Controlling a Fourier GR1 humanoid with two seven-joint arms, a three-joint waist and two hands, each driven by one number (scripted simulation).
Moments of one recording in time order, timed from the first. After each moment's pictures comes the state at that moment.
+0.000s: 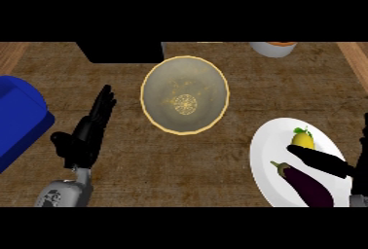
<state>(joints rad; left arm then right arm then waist) -0.14 0.14 -0.11 -1.55 0.02 0.13 0.08 0.03 -0.47 0.16 -1.87 0.45 -0.62 0.97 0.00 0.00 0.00</state>
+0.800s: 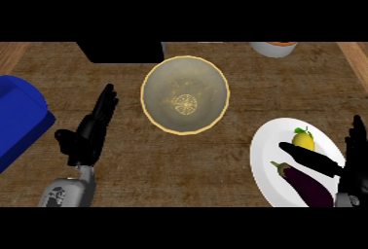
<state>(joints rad) -0.15 0.09 -0.08 -1.52 -0.01 0.10 0.07 0.05 -0.27 0.06 -1.82 0.40 -0.58 0.76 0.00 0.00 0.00</state>
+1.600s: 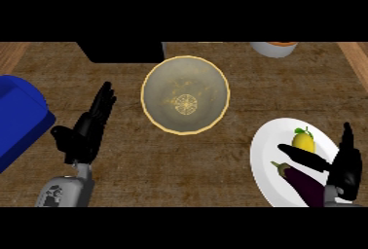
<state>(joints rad) -0.16 0.08 -0.04 -1.53 -0.03 0.07 0.09 0.02 -0.20 -0.04 -1.55 0.41 -0.56 0.59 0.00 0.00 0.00</state>
